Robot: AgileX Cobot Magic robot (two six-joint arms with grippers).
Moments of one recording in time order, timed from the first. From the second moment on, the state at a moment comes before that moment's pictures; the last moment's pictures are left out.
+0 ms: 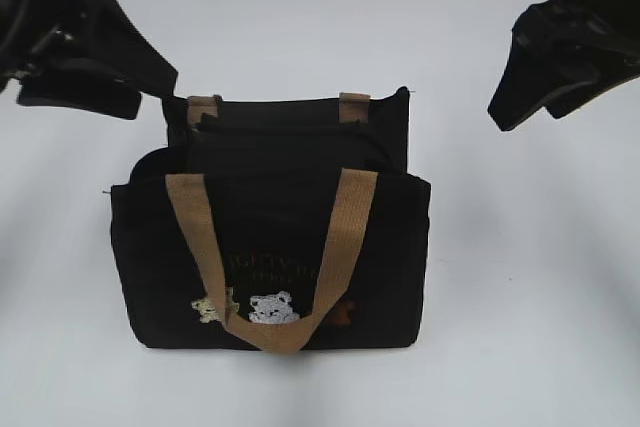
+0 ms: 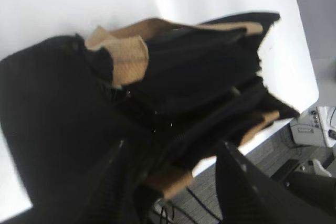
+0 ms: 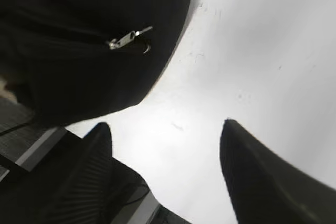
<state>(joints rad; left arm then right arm) -0.21 1.46 -1.13 -0.81 1.00 0.45 0.23 1.56 -1.35 0.33 1.21 -0.30</state>
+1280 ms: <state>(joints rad) -0.21 0.00 -0.54 -0.09 1.09 0.11 0.23 0.24 -0.49 0.19 1.11 -0.22</state>
